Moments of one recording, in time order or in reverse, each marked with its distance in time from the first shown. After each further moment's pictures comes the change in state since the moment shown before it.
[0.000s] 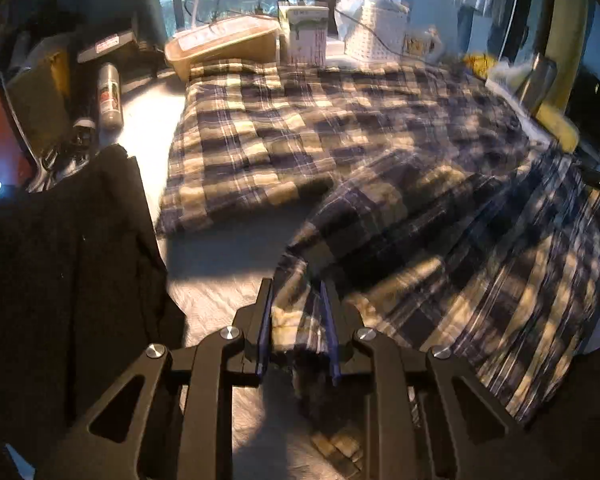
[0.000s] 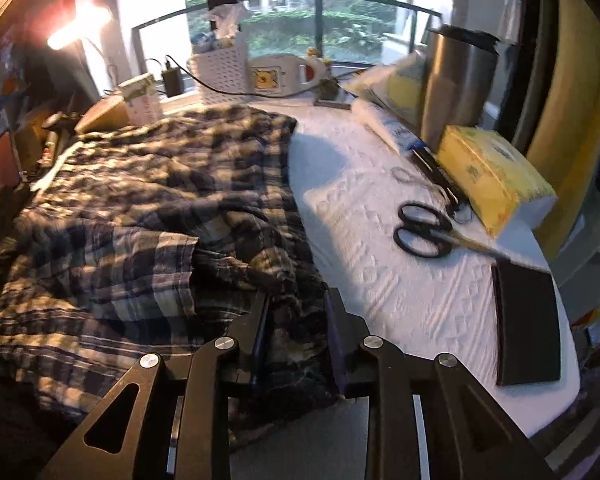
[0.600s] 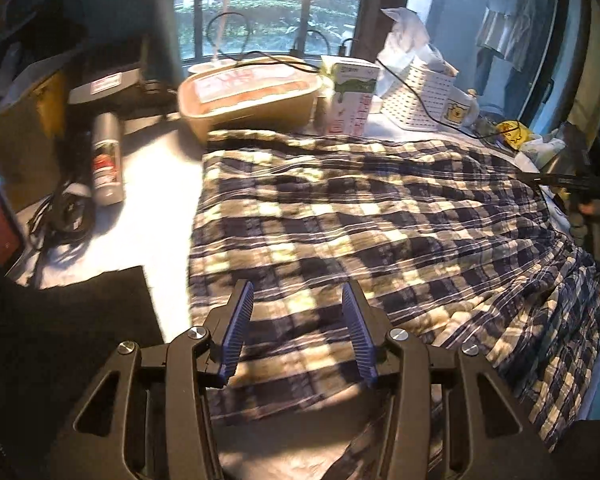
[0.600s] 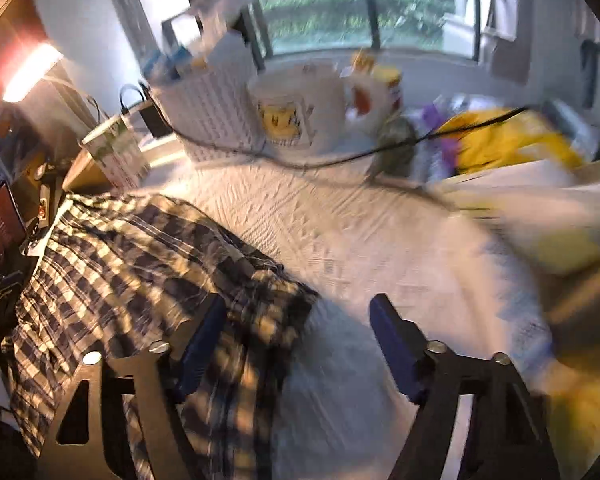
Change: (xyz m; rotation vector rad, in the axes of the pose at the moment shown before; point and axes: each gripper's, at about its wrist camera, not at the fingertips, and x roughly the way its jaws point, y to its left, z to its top) left arm 0.026 0.035 0.087 -0.085 -0.083 -0.026; right arm 0.177 -0.011 0.176 -0.026 0.118 0.258
